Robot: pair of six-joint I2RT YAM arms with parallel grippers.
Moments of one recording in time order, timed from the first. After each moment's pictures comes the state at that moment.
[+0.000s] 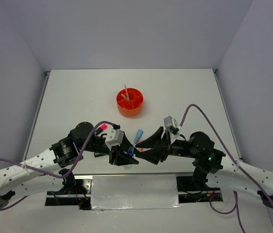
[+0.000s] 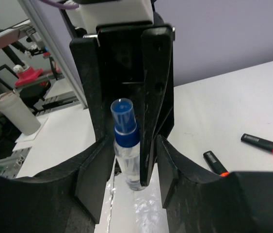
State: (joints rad) left arm -1.02 0.84 0.77 0.04 0.69 -0.13; right arm 1.11 0.62 0.57 0.28 -0.35 0.37
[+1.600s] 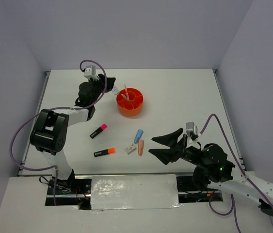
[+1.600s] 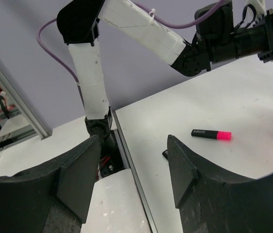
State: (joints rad) left arm -0.24 1.78 0.96 0.89 0.12 -0.51; right arm 1.11 0.28 0.37 0.20 -0.07 0.34
